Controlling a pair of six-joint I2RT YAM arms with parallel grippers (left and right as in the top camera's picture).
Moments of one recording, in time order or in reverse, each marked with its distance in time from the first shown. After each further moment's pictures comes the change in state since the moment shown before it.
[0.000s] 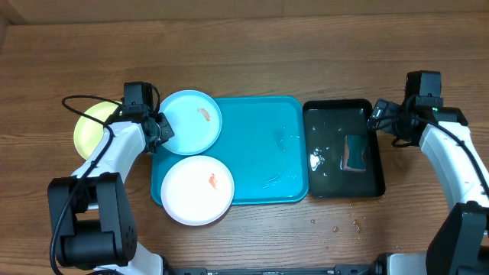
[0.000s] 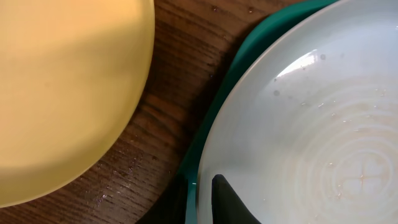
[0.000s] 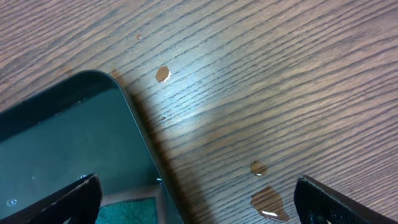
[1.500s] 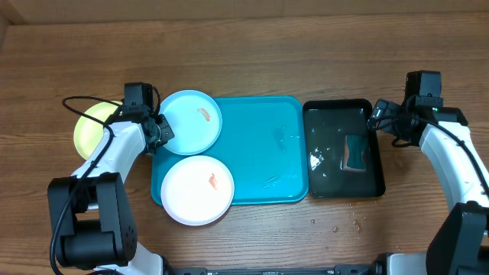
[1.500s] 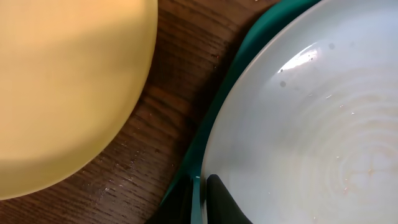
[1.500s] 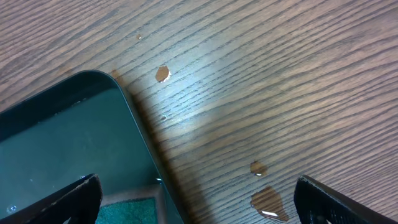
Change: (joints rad) left arm 0.000 0.000 0.000 -0.021 0.000 0.000; right arm 0.000 0.000 0.000 0.000 0.000 0.000
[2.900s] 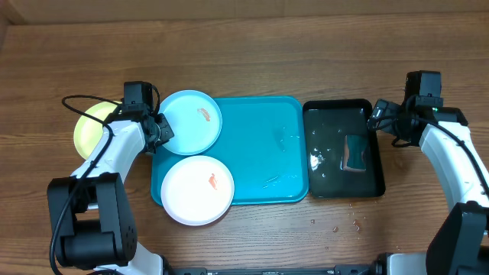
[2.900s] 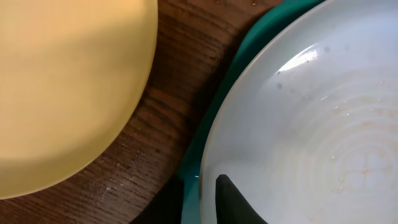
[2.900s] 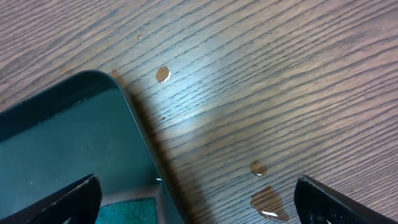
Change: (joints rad) left arm 0.000 0.000 0.013 -0.013 0.000 0.000; right arm 0.000 0.000 0.000 0.000 0.000 0.000
